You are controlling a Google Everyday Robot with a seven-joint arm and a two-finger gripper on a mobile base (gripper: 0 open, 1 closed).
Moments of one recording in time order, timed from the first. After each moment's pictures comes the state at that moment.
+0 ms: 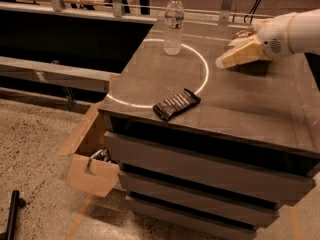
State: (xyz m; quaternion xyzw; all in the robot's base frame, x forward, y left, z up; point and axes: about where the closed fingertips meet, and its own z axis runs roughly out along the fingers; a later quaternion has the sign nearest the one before) arm 0.667 -0.215 0.948 -0.39 0.76 0.12 0.50
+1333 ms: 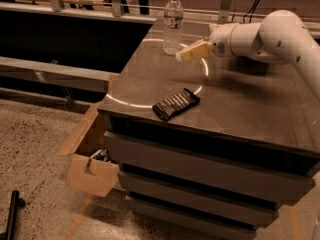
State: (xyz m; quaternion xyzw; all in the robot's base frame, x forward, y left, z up) arm 0.772 -0.117 0.904 -0.37 0.72 0.20 0.55
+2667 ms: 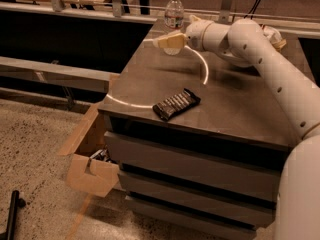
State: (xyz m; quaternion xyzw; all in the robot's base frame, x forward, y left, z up) arm 0.837 -0.055 0.915 -0.33 0.67 0.23 0.62
